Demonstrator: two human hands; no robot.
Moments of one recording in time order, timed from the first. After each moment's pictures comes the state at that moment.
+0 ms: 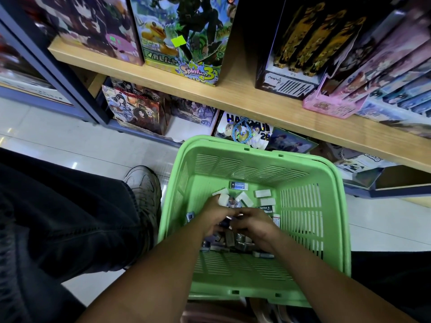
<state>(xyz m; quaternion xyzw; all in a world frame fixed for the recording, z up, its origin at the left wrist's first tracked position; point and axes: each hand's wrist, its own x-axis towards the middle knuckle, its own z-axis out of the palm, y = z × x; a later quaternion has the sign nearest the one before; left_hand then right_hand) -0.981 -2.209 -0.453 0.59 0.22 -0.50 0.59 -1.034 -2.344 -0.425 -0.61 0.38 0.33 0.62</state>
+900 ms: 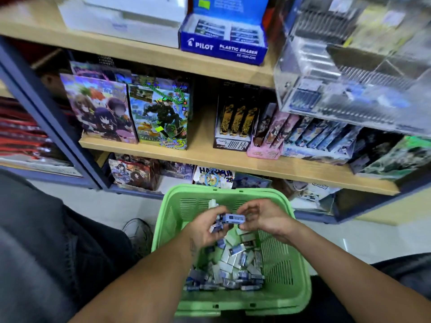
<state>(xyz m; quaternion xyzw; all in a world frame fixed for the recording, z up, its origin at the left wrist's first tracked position) -0.953 -2.229 -0.330 0.46 0.26 -0.47 0.70 -1.008 -2.397 -0.261 -0.78 0.19 0.23 0.55</state>
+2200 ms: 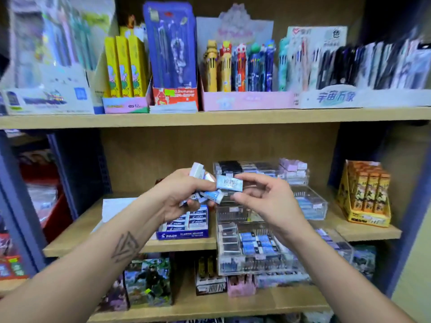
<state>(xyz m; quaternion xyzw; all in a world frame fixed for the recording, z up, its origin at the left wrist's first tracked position) -0.880 -2.238 0.151 0.69 -0.22 -0.22 0.65 -0.983 -2.412 0.114 -0.72 -0.04 -0.27 0.64</state>
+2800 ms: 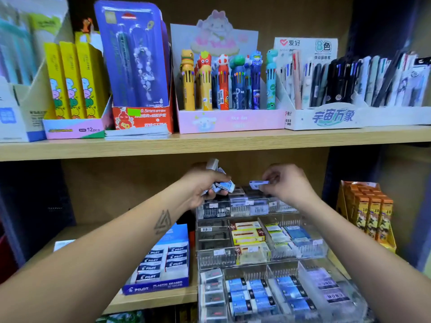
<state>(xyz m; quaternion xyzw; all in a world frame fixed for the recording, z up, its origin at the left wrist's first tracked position) -0.781 -2.364 0.181 0.70 -0.19 -0.21 0.66 -0.887 -2.553 0.165 -0.89 0.17 -0.32 0.27</state>
